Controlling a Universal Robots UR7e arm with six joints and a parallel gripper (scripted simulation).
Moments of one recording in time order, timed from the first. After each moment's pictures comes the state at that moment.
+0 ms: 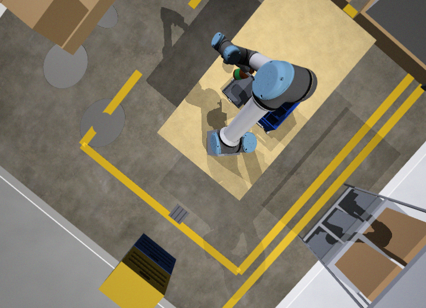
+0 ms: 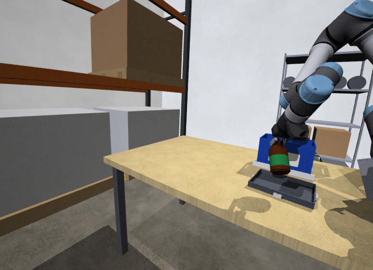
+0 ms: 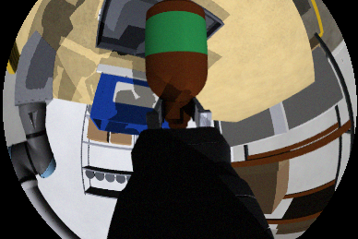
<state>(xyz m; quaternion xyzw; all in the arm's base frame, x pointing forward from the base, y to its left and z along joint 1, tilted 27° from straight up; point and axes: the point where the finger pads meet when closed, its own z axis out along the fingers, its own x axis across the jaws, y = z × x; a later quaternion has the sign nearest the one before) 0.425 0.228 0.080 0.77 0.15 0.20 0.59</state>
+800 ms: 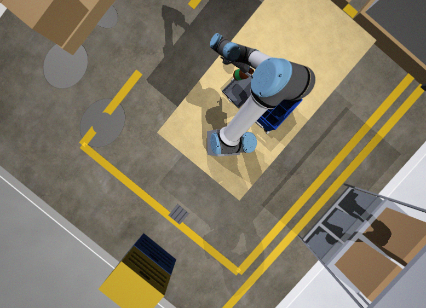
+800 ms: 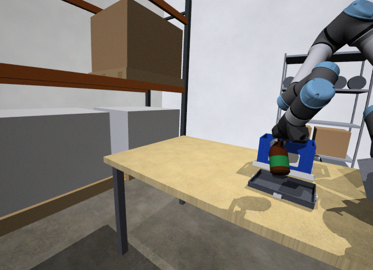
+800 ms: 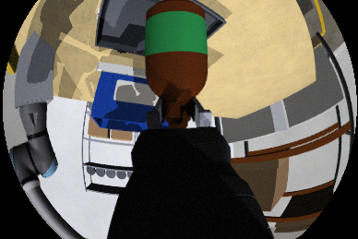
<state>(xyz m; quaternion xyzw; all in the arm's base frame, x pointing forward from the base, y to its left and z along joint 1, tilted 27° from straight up) 0.425 0.228 0.077 0.76 0.15 0.20 0.60</state>
